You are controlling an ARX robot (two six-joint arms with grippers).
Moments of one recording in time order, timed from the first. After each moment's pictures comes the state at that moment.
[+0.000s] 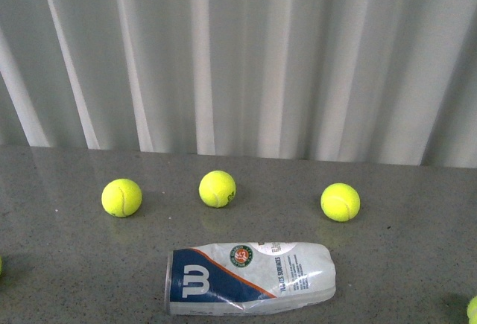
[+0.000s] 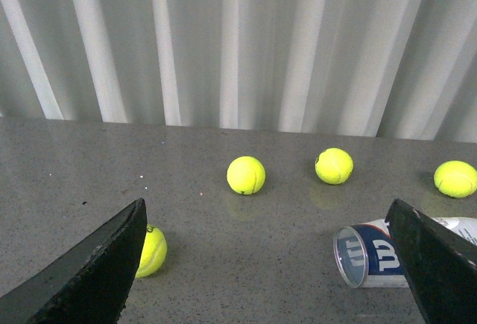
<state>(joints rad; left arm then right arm) 0.00 0.00 0.02 0.00 0.00 0.00 0.00 0.00 0.01 0.00 0.00 0.00</state>
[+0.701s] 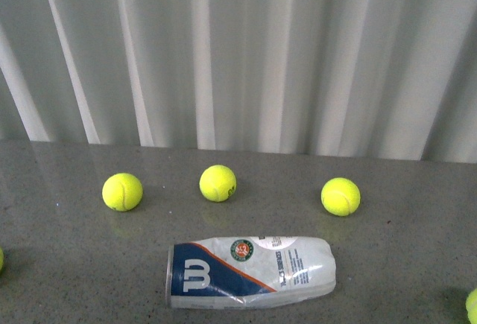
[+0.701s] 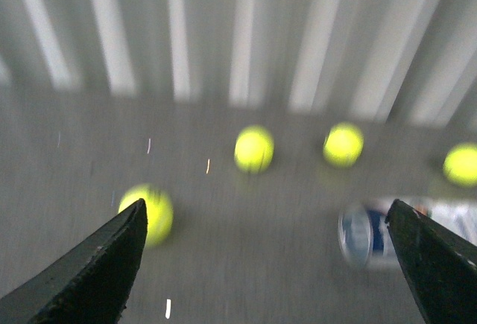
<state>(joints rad) -0.01 0.05 0.06 -0.10 -0.05 -0.05 0.00 0.00 0.01 0.00 0.00 0.00</state>
